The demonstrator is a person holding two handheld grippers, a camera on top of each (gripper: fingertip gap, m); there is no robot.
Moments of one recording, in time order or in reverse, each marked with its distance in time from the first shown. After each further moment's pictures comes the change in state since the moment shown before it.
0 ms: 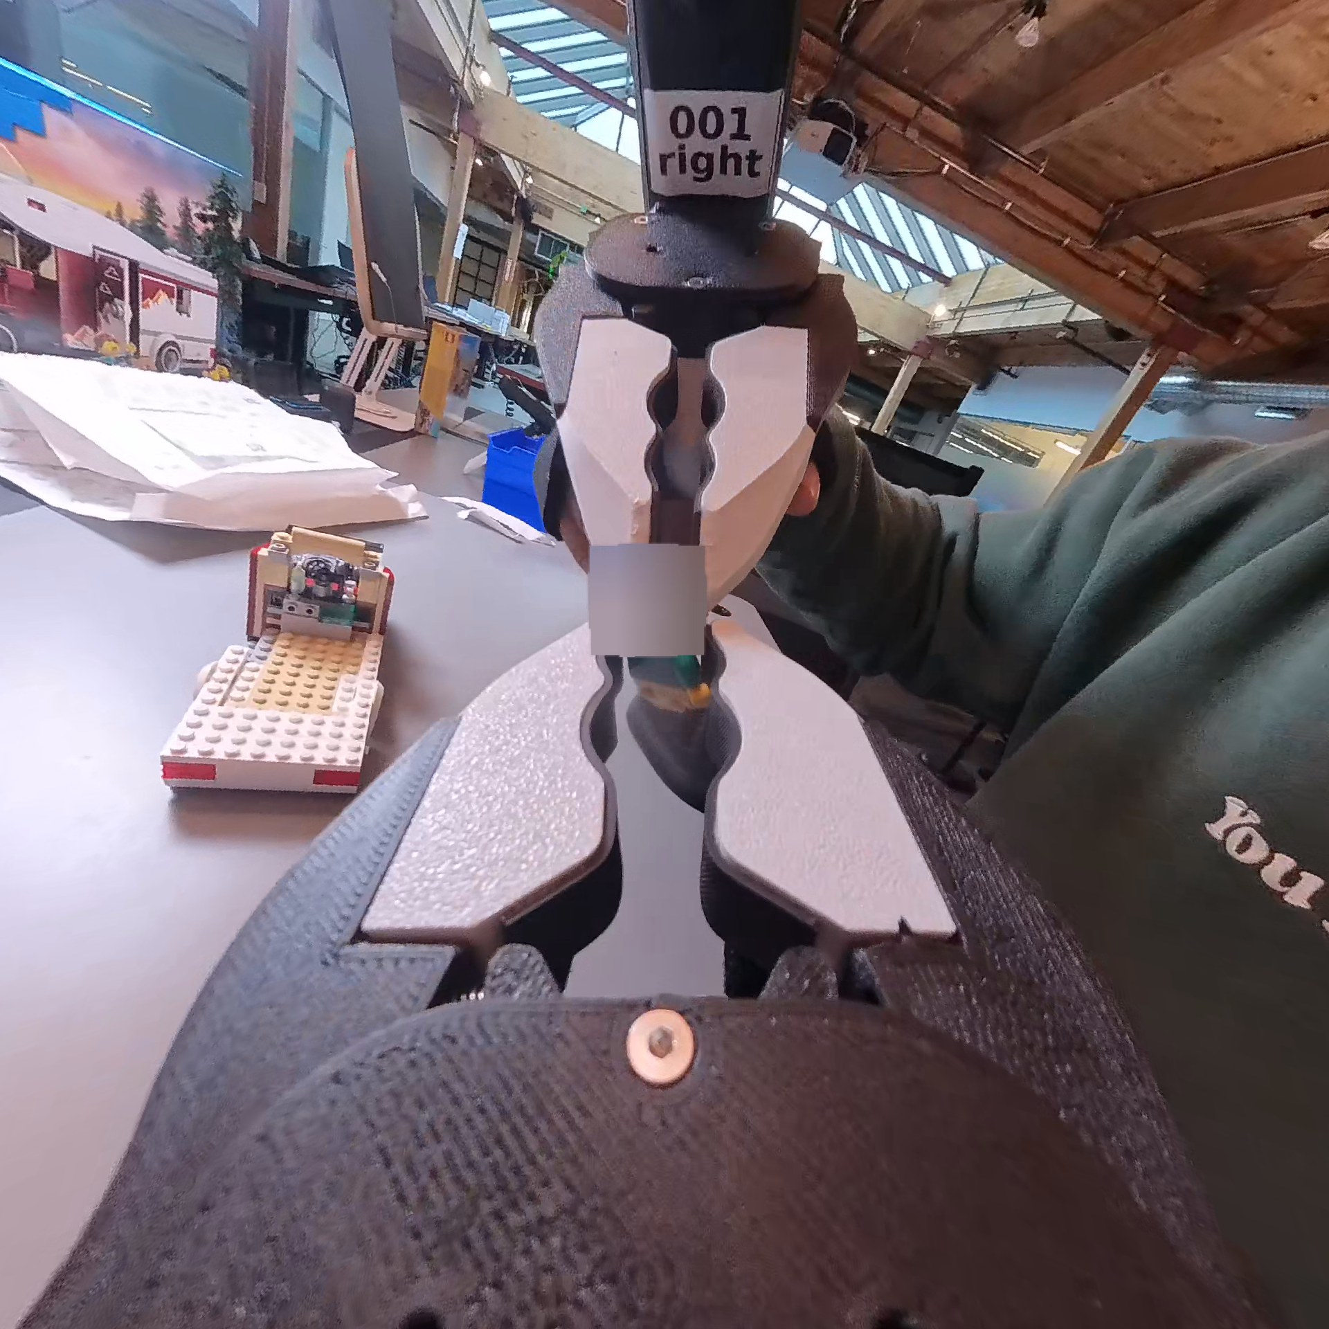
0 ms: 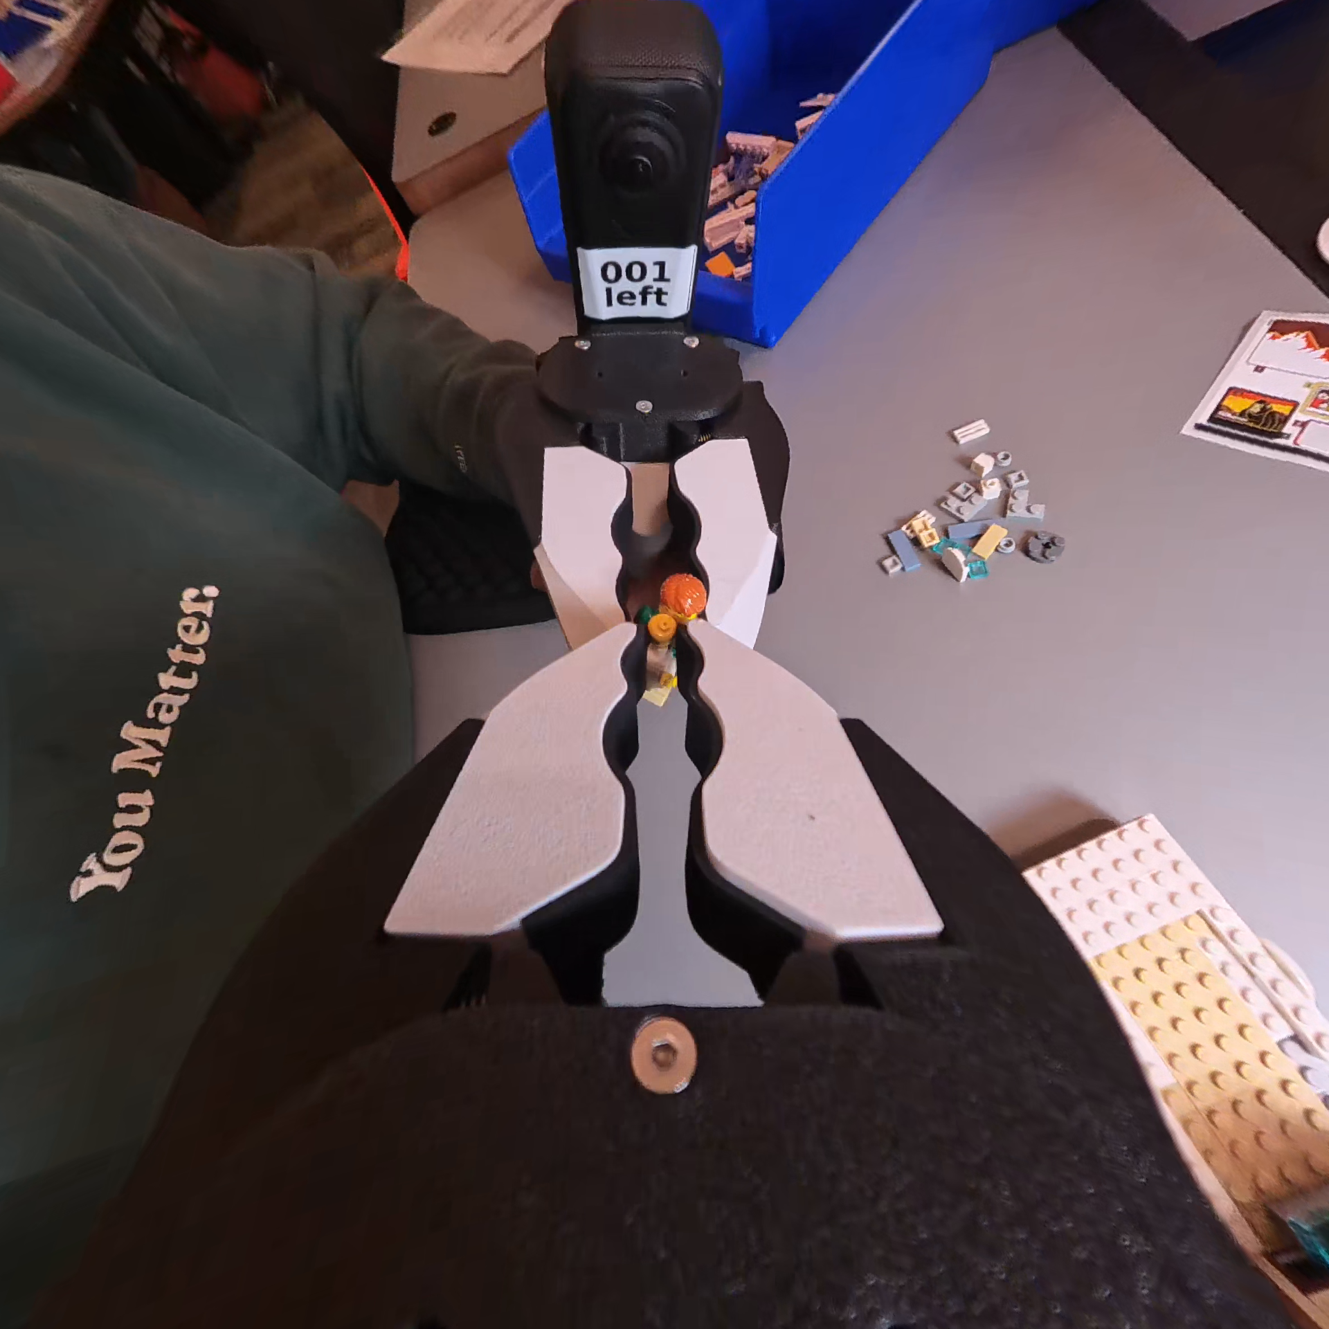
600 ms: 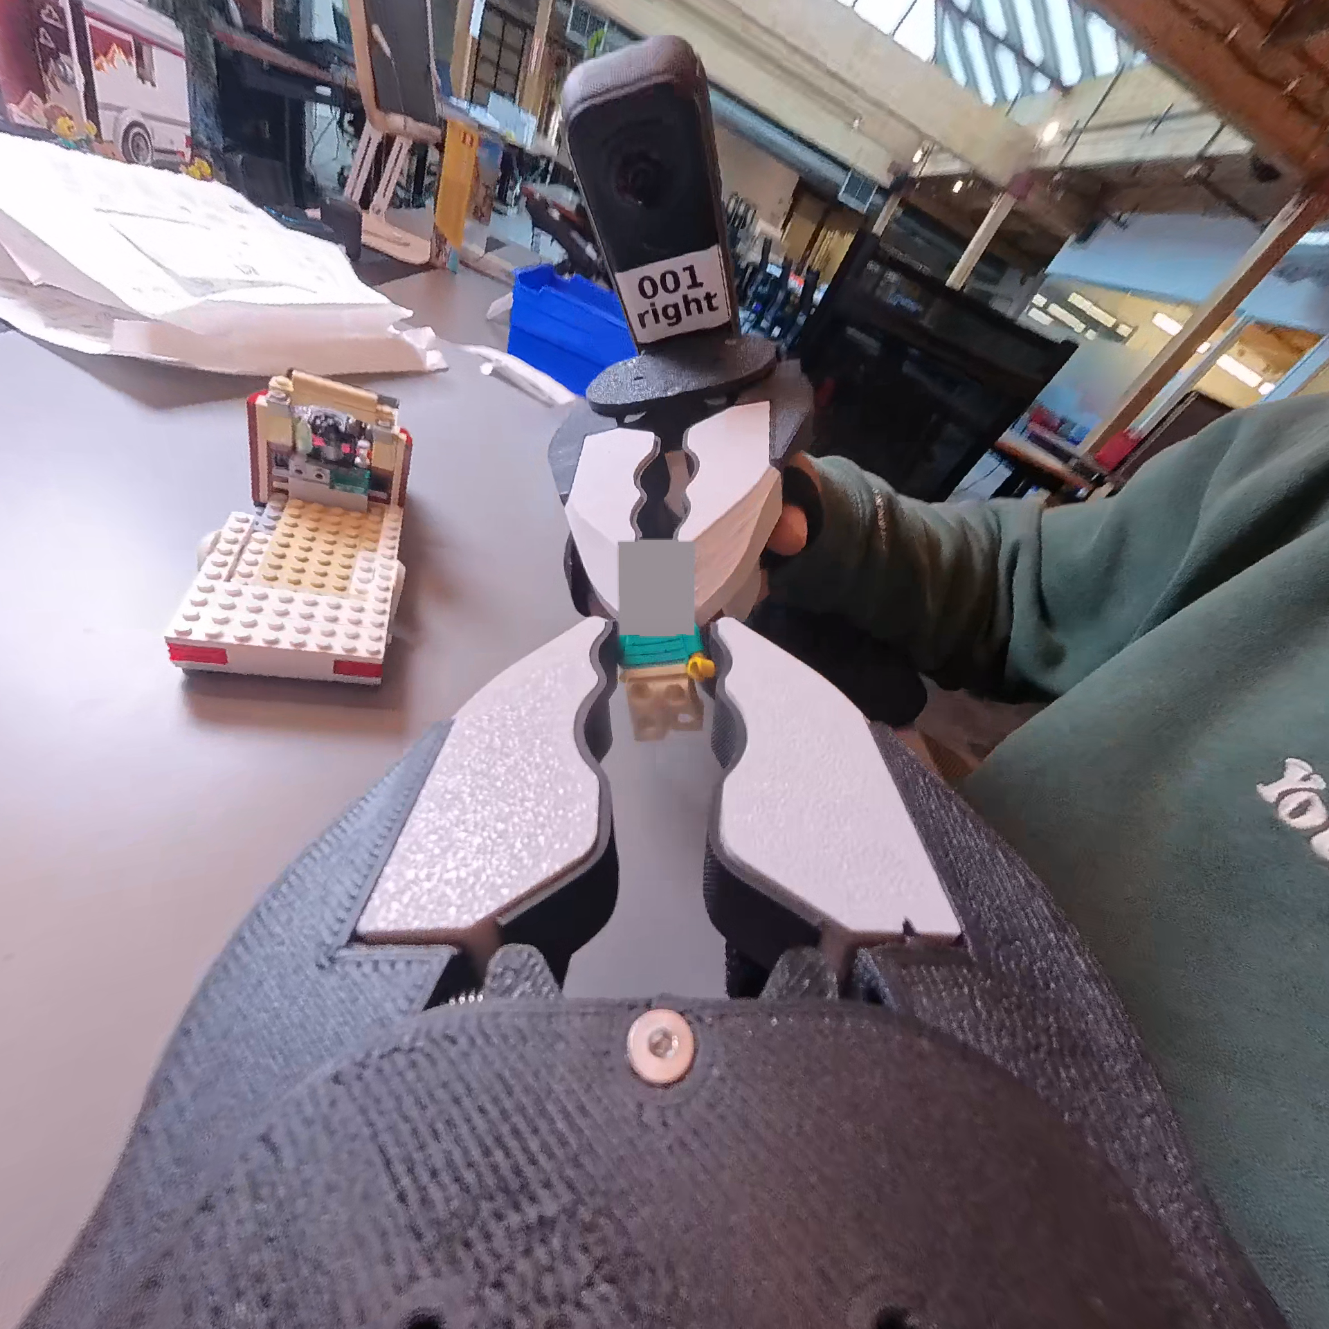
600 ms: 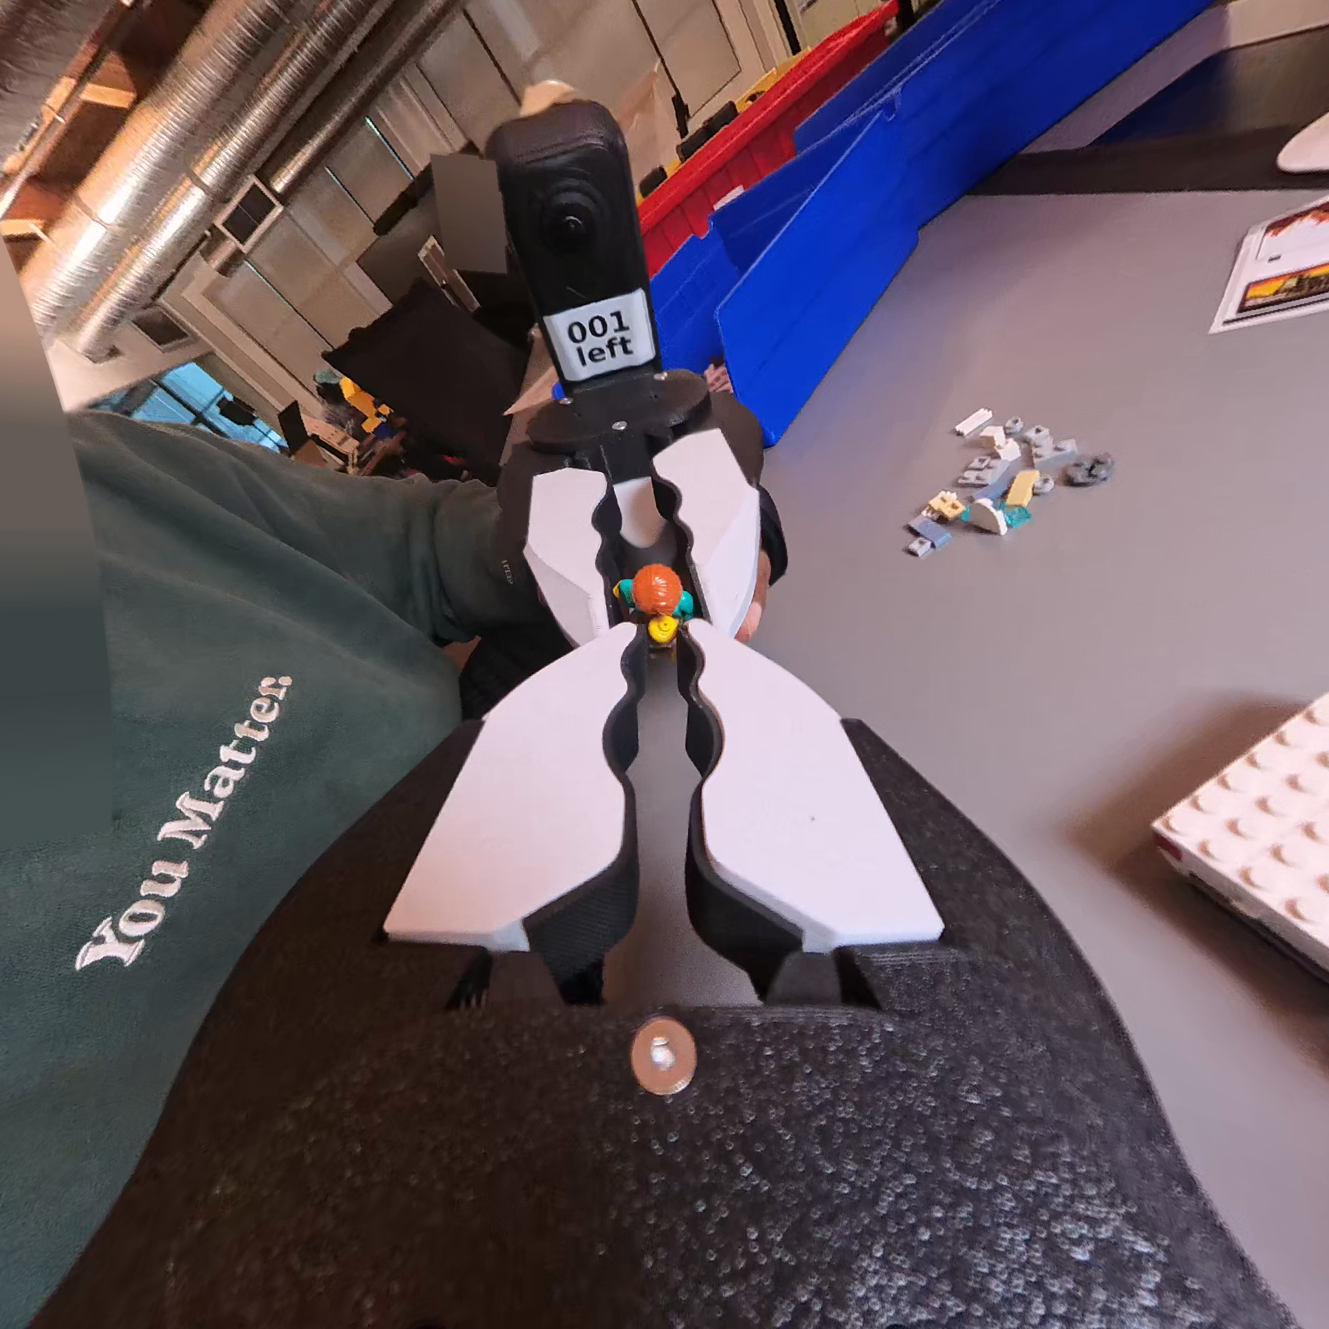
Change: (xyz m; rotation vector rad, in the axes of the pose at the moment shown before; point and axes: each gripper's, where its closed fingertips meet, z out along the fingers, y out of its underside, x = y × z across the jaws) left arm -0.018 0.037 0.009 -0.204 -0.062 -0.034; right arm 0.020 0.047 0.004 0.410 -0.125 0.259
